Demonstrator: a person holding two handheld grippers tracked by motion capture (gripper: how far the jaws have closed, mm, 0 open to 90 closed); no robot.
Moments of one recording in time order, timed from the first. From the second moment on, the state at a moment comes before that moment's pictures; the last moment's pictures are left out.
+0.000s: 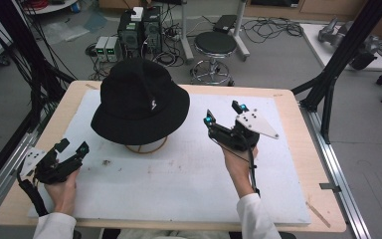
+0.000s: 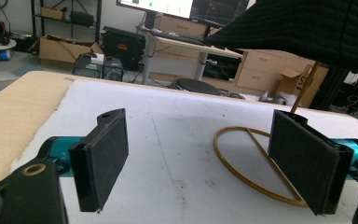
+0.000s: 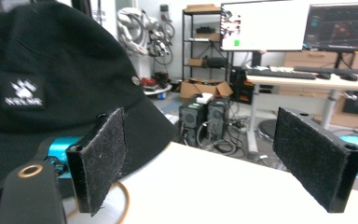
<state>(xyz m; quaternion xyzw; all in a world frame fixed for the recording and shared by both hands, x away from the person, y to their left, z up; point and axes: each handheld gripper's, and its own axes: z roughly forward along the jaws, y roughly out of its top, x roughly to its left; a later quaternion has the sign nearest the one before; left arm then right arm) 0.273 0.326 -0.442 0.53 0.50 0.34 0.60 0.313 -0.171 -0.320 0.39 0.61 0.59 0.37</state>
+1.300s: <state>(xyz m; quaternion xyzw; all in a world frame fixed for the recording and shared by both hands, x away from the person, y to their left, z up) 0.274 0.326 -0.442 0.53 0.50 0.34 0.60 0.274 -0.257 -0.393 0.51 0.57 0.49 0.41</state>
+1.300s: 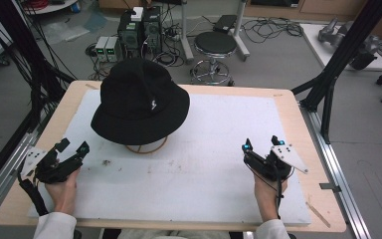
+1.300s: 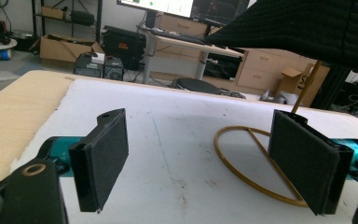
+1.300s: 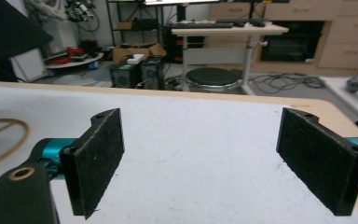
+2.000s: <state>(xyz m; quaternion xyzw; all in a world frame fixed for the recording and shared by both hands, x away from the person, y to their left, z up) 0.273 0.327 -0.442 0.53 0.50 0.35 0.59 0.265 -0.270 -0.428 0.53 0.54 0.49 0.43</state>
